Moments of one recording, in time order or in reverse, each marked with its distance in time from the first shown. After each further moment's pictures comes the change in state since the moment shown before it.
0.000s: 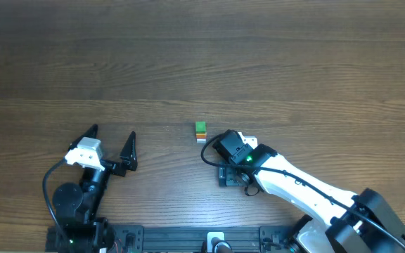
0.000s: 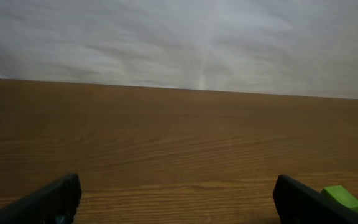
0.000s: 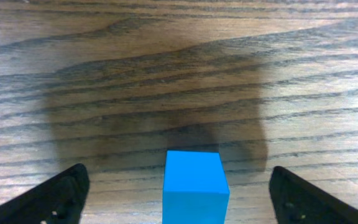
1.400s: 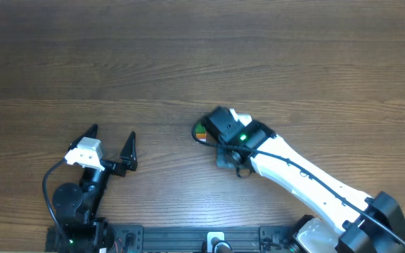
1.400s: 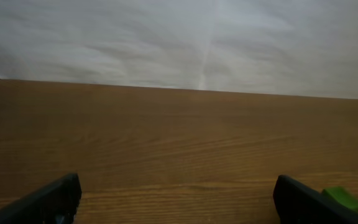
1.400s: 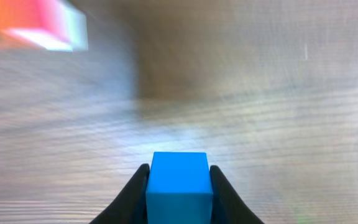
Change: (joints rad) left arm 0.000 0.000 0.000 0.000 0.000 0.000; right arm 0.000 0.027 0.384 -0.304 0.047 0.005
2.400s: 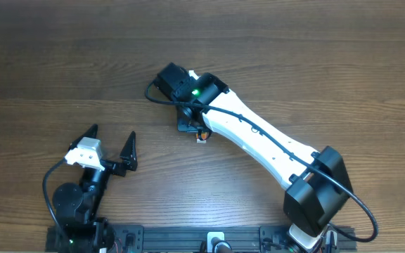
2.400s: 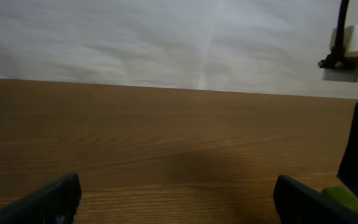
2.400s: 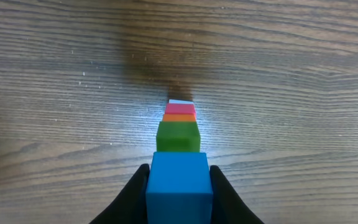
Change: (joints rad) left arm 0.000 0.000 0.000 0.000 0.000 0.000; right arm 0.056 0.392 0.563 -0.159 0.032 0.000
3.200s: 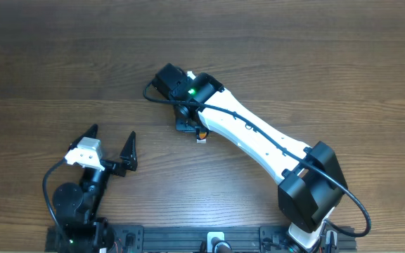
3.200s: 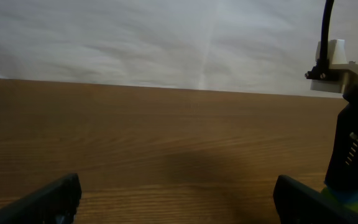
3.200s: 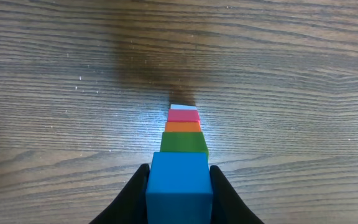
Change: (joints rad) left arm 0.000 0.000 0.000 0.000 0.000 0.000; right arm 0.000 0.033 0.000 0.018 0.000 0.008
